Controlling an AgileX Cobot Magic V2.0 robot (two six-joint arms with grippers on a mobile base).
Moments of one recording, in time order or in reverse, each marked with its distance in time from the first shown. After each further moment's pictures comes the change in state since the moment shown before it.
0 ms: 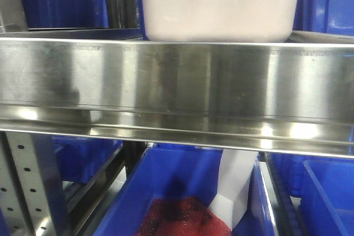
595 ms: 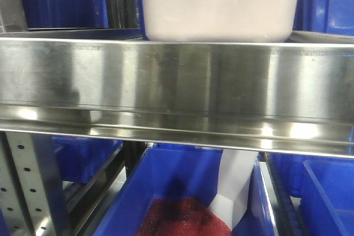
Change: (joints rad) left arm 0.000 0.000 0.000 0.000 0.000 0.000; right arm 0.000 0.000 0.000 -0.002 0.000 0.004
